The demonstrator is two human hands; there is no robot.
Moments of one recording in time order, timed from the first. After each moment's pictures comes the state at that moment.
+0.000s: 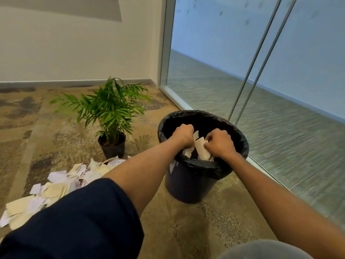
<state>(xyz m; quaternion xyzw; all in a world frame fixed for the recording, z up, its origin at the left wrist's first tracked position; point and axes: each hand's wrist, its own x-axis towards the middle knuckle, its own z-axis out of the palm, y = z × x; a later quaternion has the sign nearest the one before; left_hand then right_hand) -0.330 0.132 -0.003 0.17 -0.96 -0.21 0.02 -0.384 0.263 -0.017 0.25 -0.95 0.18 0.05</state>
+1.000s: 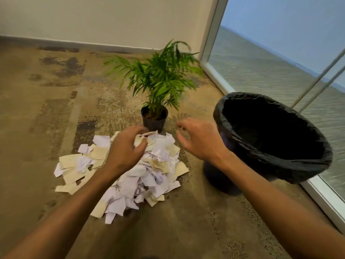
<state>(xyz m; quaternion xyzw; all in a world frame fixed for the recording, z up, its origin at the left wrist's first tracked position) -0.074 -0.017 -0.103 0.25 -0.87 -0.28 0.32 -0.249 0.121 -0.049 0.62 -0.75 0.16 0.17</state>
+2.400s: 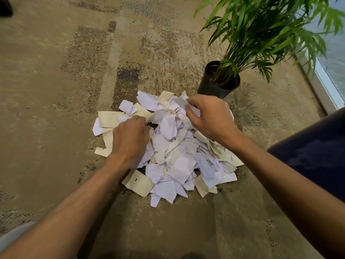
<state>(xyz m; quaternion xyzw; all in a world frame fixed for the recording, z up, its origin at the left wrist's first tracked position) 0.010 -0.117 -0.240 0.47 -0.86 -0.14 0.16 -0.186 -0.047 -0.160 0.66 -0.74 0.13 0.04</state>
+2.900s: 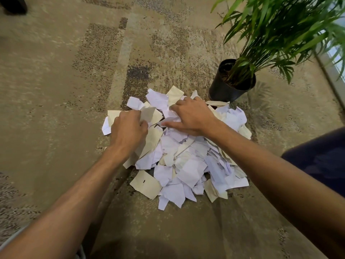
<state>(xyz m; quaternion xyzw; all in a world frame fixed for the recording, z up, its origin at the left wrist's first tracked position) 0.024 -0.149 -0.242 0.54 -0.80 -0.21 0.14 -0.174 -0.109 -0.215 0.74 -0.66 -0.10 -0.02</state>
